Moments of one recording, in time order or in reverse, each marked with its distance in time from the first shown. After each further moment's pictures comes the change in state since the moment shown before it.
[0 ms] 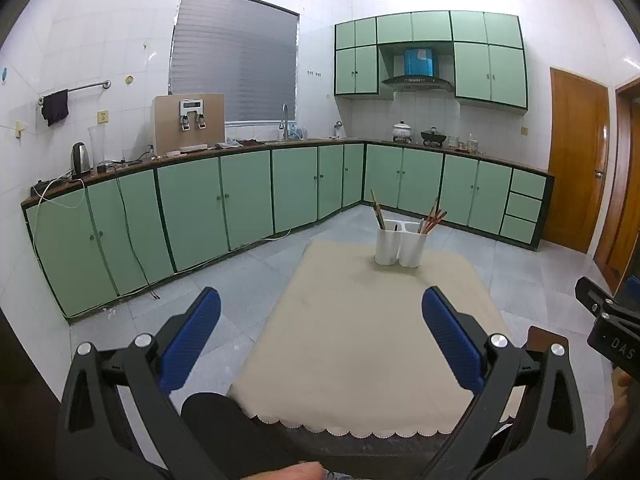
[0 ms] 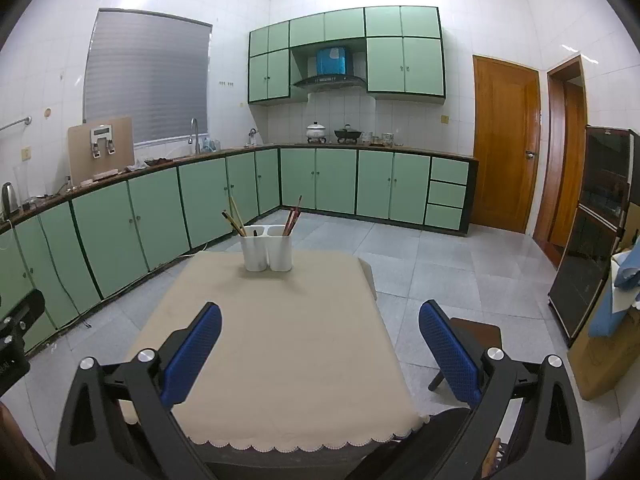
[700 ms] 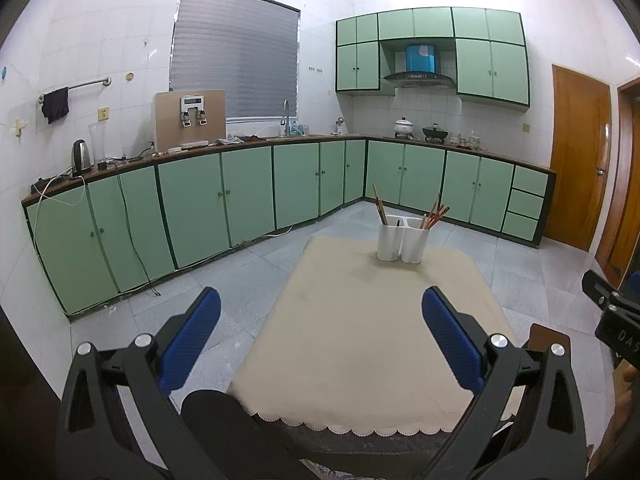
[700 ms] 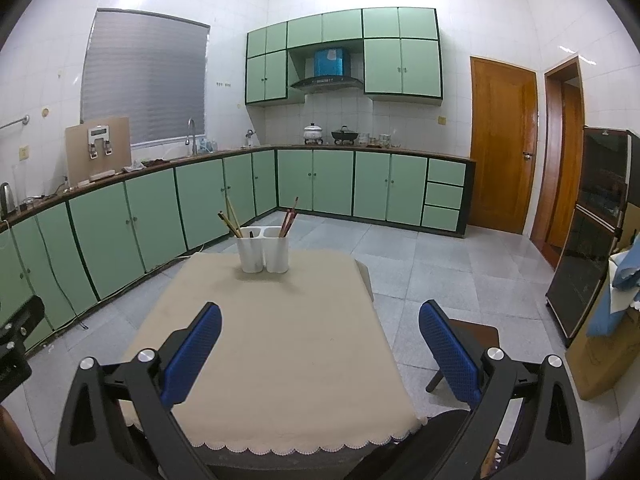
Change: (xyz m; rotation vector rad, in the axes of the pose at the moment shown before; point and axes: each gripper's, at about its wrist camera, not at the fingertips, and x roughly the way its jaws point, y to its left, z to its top) left arm 0.006 -0.005 -0.001 -0.001 0.013 0.008; right arm 0.003 0.001 -0.004 0.004 -0.010 -0.011
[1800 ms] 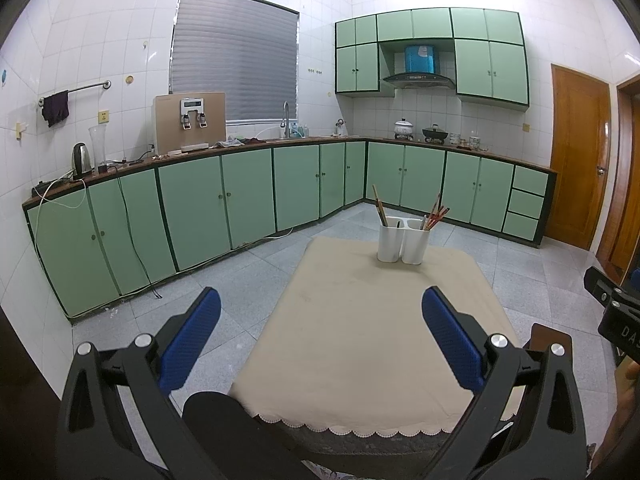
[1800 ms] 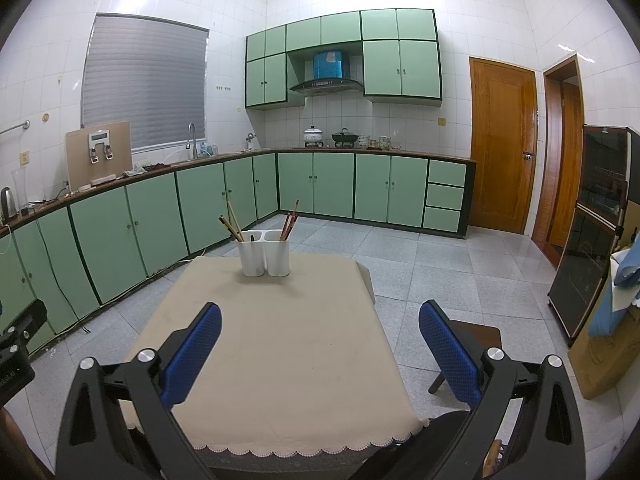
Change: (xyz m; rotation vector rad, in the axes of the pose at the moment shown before) left arm 0.002 -0.001 -0.007 0.002 -0.009 0.003; right arm -0.004 -0.007 0.003 0.008 -0.010 0.003
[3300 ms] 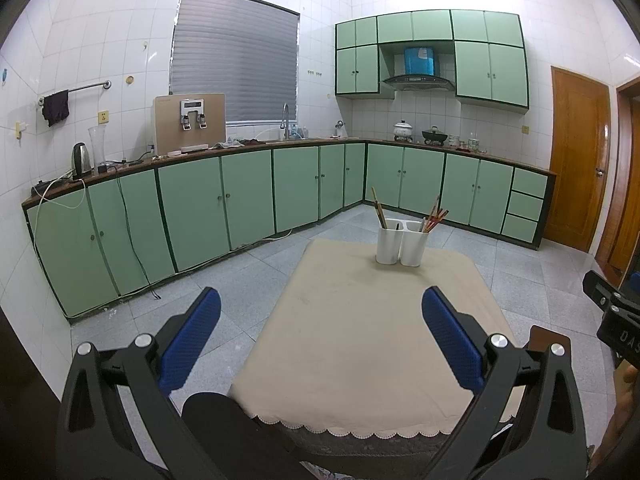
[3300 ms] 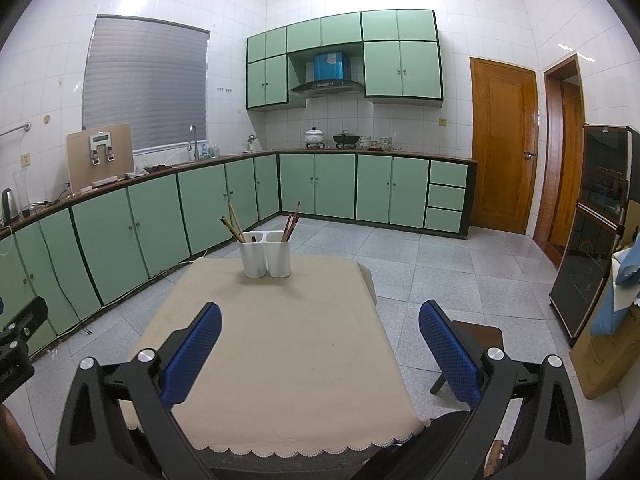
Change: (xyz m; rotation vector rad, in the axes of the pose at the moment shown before) left arm -0.005 -0.006 0.003 -0.003 -0.006 0.000; right arm -0.002 0.000 0.003 -0.001 0.001 0.006
